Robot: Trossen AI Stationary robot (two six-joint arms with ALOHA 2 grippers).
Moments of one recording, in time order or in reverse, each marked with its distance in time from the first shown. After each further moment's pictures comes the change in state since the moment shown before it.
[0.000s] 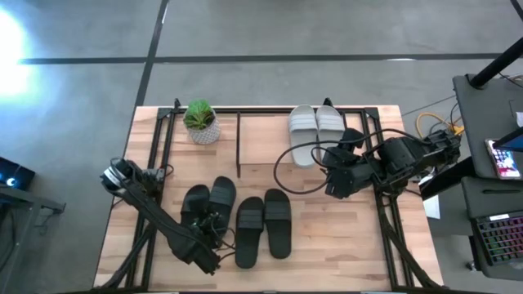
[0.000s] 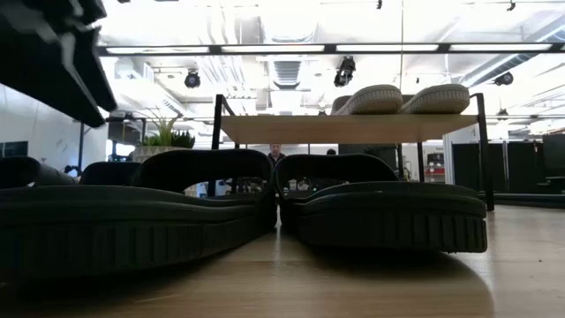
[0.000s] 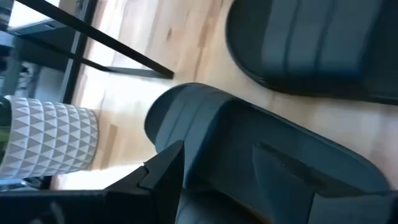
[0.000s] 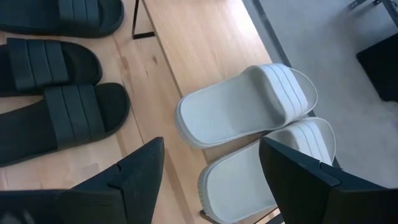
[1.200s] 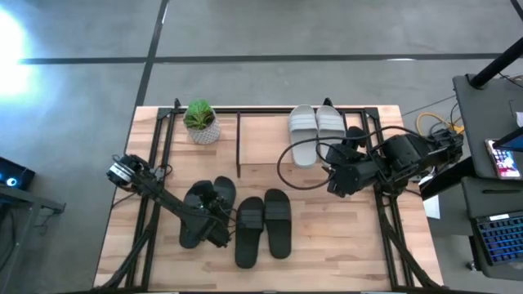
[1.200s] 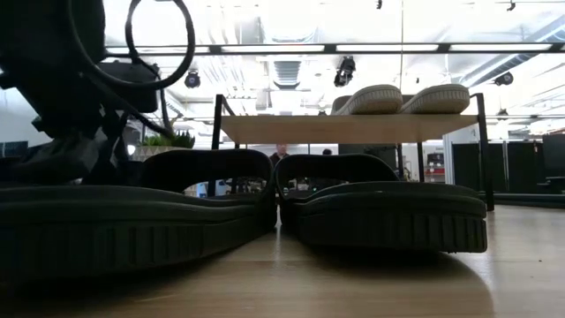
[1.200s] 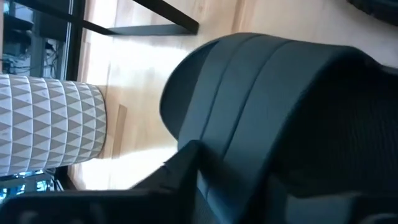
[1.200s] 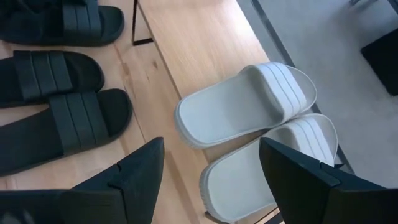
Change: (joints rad) left arm 0.186 0.005 -0.263 0.211 0.010 0.157; right arm 0.000 -0.025 0.000 0.000 0.000 0.035
